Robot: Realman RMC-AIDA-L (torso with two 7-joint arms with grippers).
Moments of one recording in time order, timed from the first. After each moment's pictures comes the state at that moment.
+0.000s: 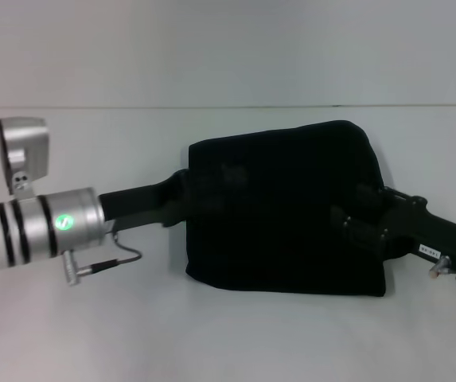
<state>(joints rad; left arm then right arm) -0.70 -2.06 0.68 0.29 1.84 1.33 -2.17 0.53 2.09 -0.62 -0.30 -1.74 -1.21 0.97</state>
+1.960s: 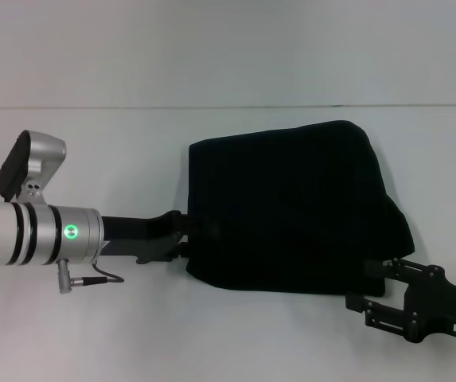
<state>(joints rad) -0.73 -2.03 0.89 0.32 2.00 1.11 -2.45 0.40 2.06 -0.63 -0.38 -1.93 -1.46 1.00</state>
